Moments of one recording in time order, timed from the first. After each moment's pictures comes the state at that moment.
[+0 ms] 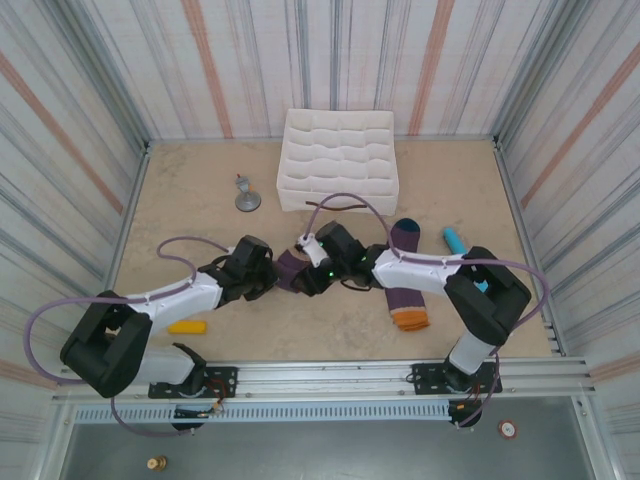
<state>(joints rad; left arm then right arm) -0.60 1.32 0.56 -0.21 0.02 -1.08 0.91 1.66 0.93 -0.08 -0.26 0.19</state>
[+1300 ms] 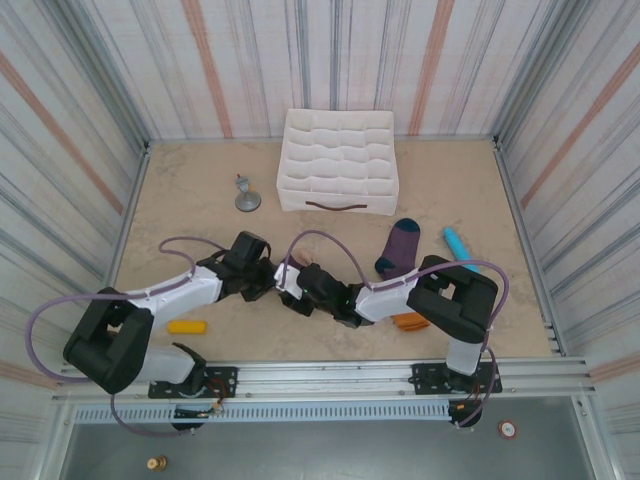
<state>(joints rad) -0.56 1.34 0.61 -0.31 0.15 -1.07 1.12 1.81 0.77 0.44 0.18 -0.18</state>
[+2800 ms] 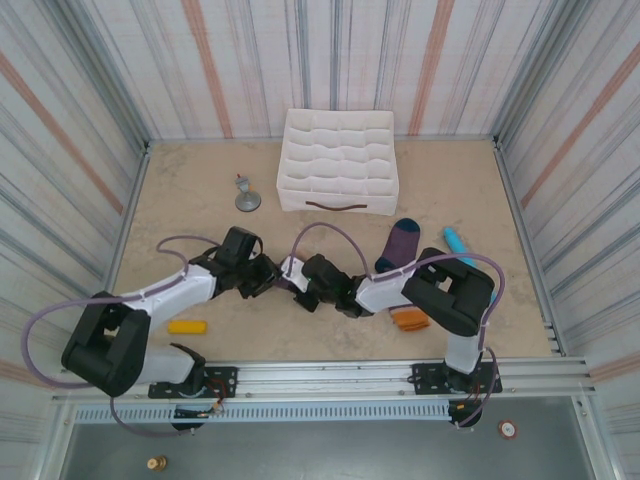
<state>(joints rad) -0.49 1.31 0.60 -0.30 0.28 -1.02 1.03 1.86 0.80 0.38 0.02 -0.08</state>
